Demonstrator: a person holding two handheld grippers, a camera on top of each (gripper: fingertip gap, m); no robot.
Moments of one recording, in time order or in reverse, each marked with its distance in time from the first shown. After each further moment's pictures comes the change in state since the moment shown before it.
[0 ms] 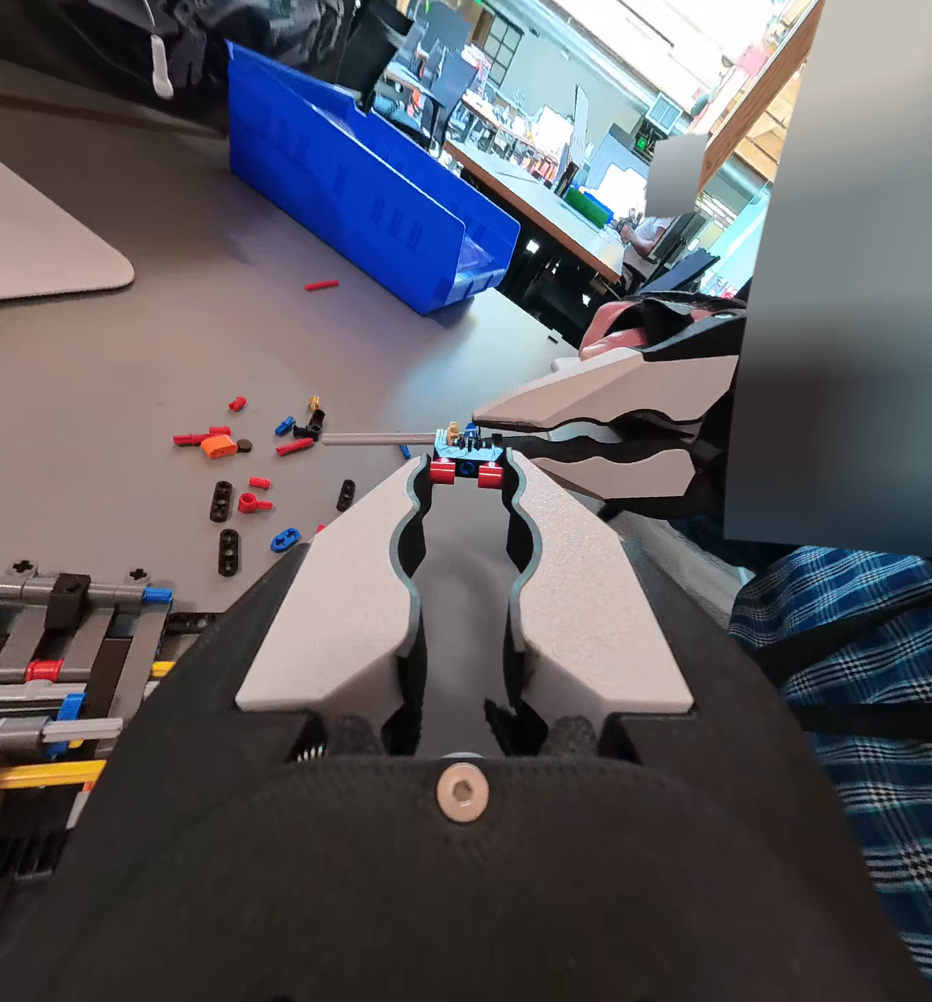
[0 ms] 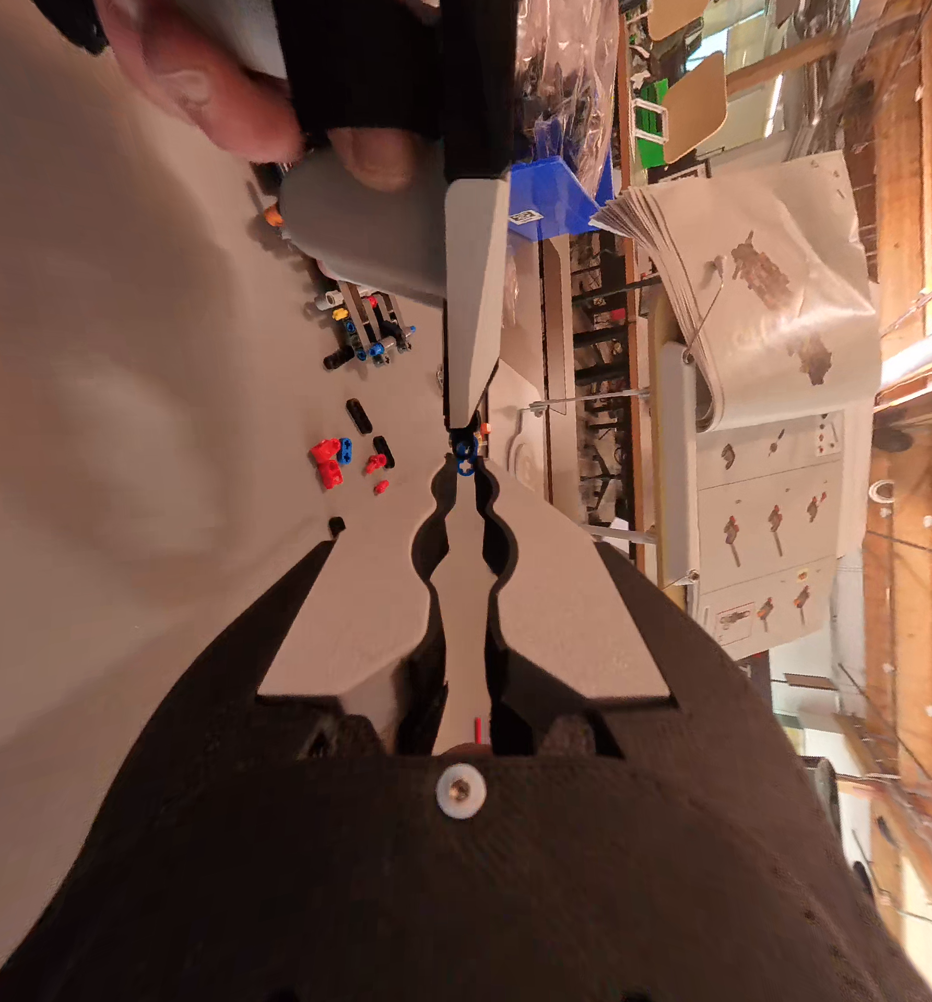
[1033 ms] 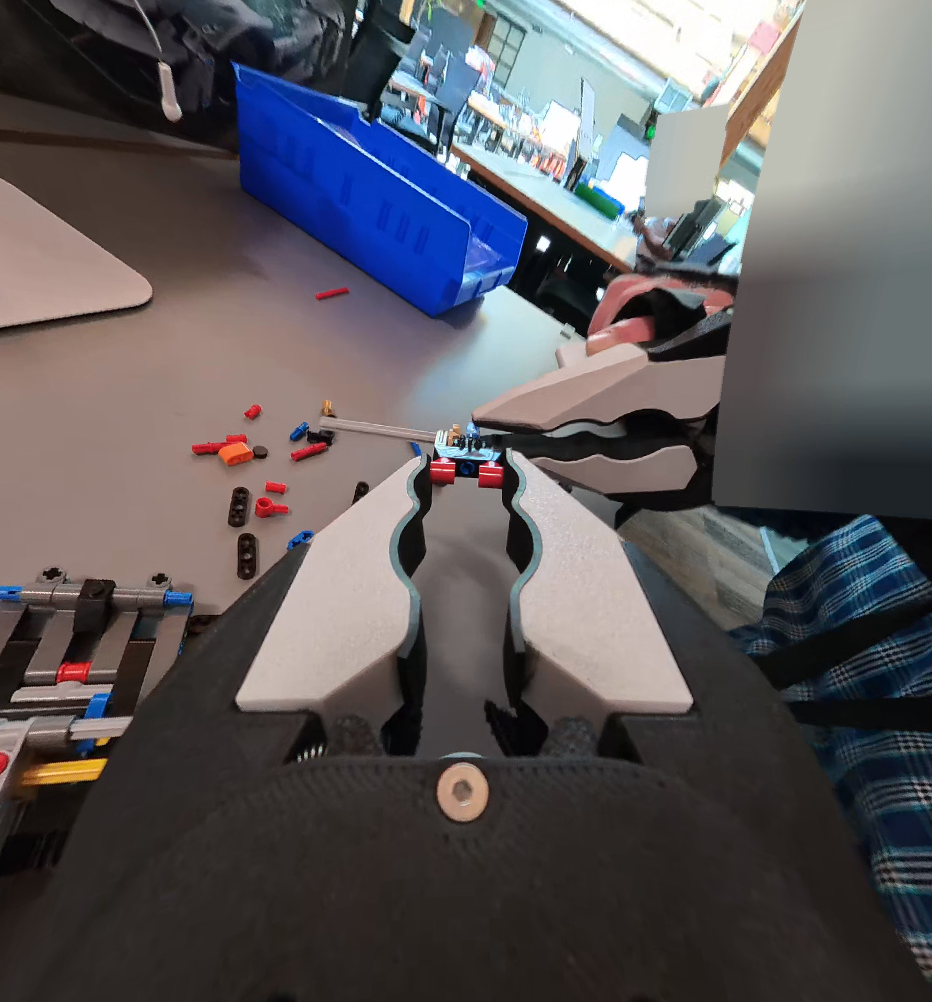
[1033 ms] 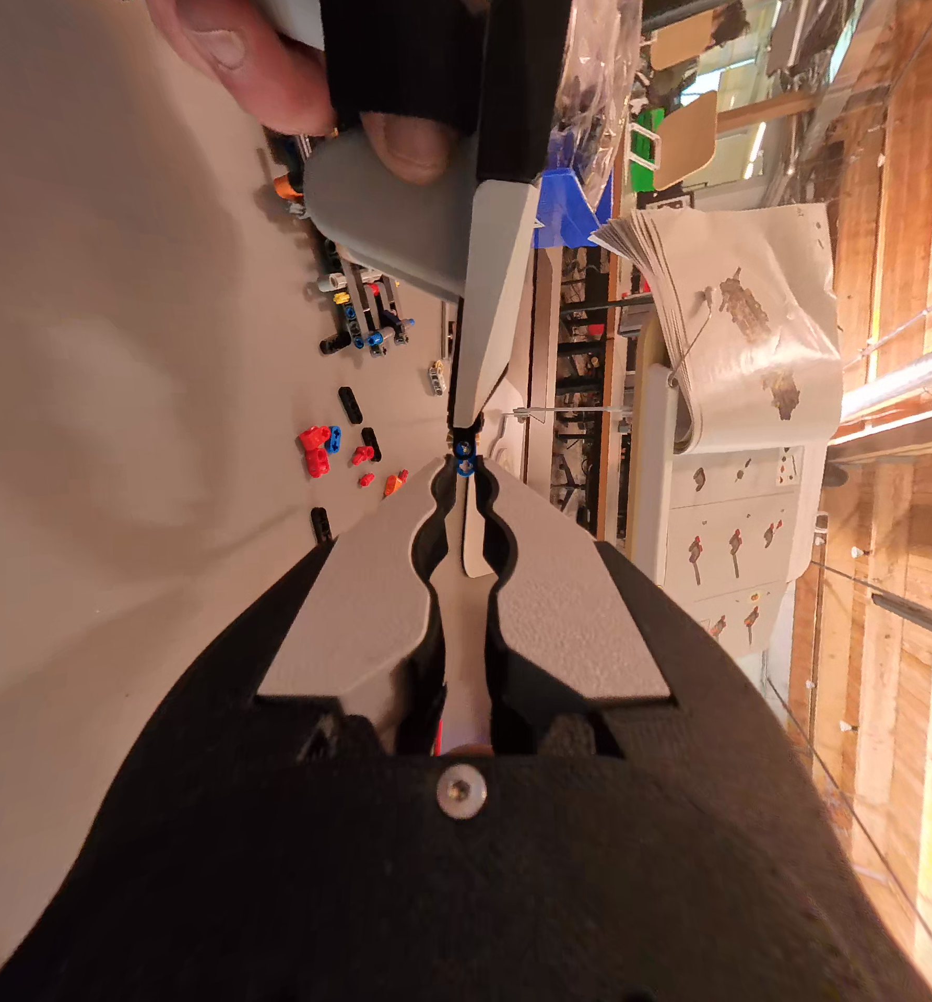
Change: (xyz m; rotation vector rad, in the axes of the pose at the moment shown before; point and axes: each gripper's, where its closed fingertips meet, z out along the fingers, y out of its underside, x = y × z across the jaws) left arm -0.002 0.002 0.000 0.010 -0.021 0.058; right arm -0.002 -0.001 0.002 -0.005 0.023 -0.118
